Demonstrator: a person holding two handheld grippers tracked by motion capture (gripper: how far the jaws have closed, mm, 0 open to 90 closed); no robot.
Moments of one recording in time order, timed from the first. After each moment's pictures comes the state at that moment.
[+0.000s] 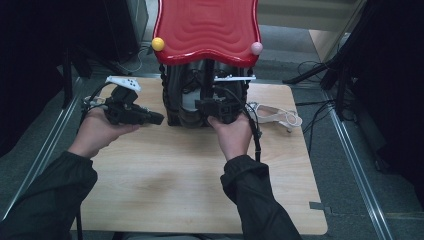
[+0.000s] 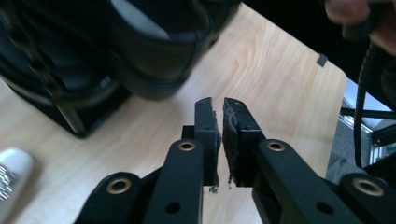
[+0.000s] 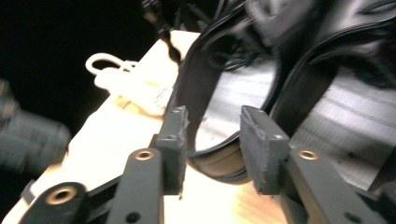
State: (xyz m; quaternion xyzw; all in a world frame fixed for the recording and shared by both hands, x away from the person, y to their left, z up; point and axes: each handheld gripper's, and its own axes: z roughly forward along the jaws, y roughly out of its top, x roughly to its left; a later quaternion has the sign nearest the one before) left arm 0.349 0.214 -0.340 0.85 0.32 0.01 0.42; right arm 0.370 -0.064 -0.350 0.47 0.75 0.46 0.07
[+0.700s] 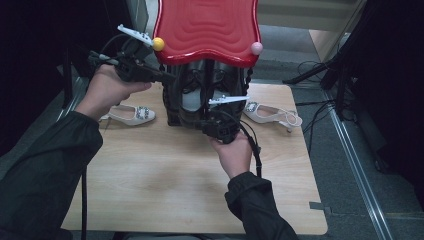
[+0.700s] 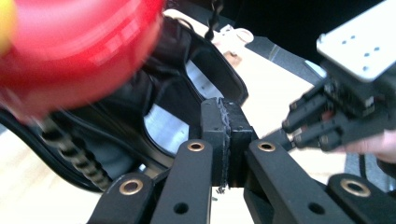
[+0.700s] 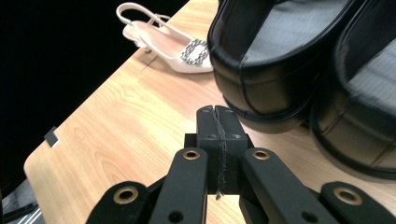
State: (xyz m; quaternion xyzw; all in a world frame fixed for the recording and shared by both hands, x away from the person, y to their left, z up) left arm 0.404 0.186 -0.266 0.85 0.29 0.05 0.43; right arm 0.338 -0.064 -0.383 0.42 0.79 0.45 0.03
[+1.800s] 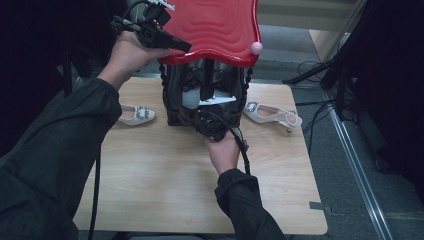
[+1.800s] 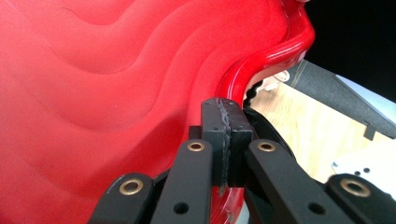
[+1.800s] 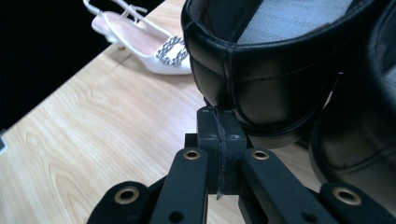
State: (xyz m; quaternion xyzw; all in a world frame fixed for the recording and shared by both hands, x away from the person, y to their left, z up) left arm 0.468 0.156 -0.233 0.85 0.30 0.09 0.43; right arm 0.363 -0.042 -0.413 0.41 0.80 0.44 0.08
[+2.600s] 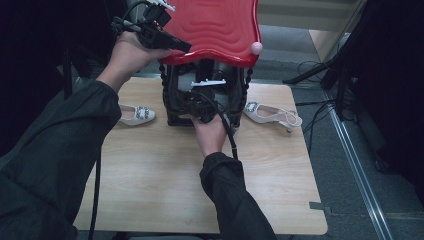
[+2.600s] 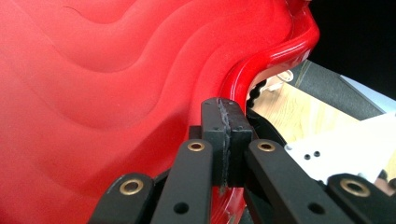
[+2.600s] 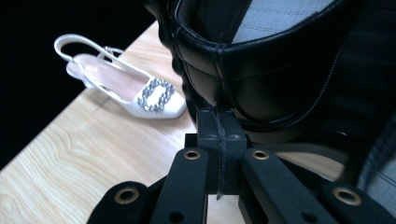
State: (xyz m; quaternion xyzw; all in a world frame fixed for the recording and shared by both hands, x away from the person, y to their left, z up) left arm 0.467 0.156 -0.235 0.85 0.30 0.10 0.43; right arm 0.406 -0.009 -0.402 0.45 0.77 0.45 0.09
